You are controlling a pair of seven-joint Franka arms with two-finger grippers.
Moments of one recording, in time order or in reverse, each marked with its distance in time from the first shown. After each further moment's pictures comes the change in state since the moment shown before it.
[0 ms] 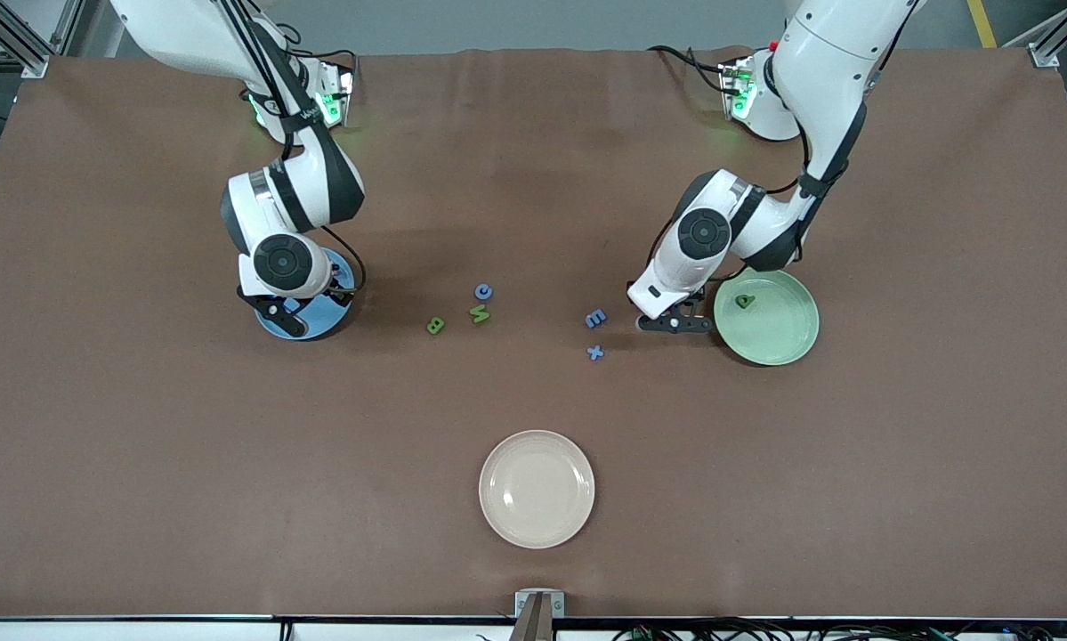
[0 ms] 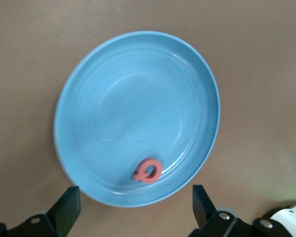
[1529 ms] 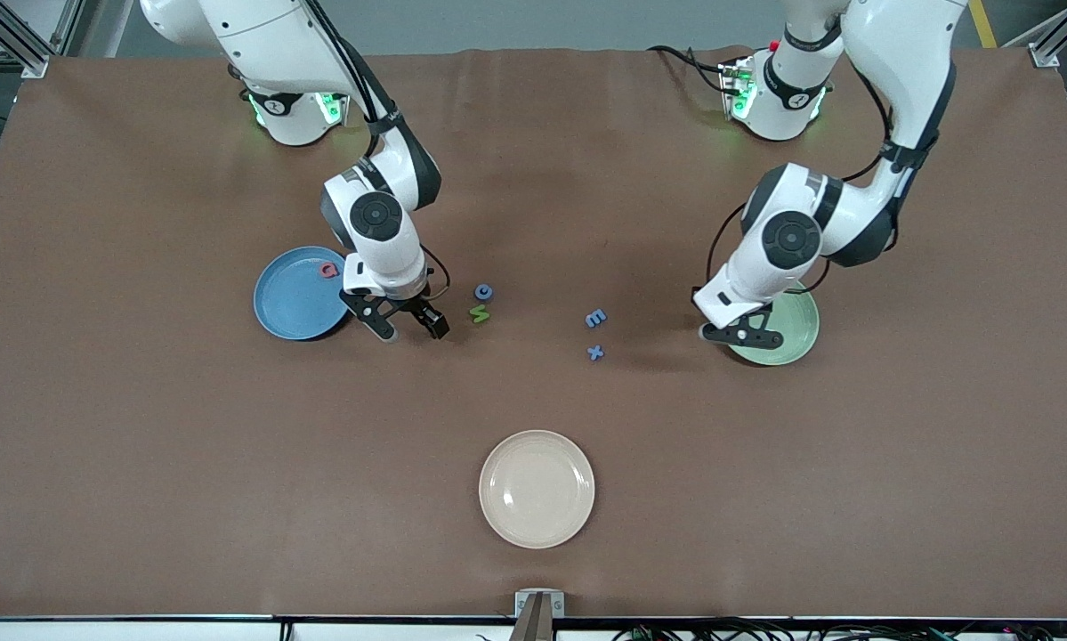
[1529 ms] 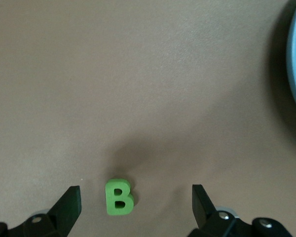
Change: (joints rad) left arm 0.208 -0.177 0.004 -0.032 0.008 -0.181 0.339; right arm 0.202 0.163 0.019 0.011 0.067 0.594 0.261
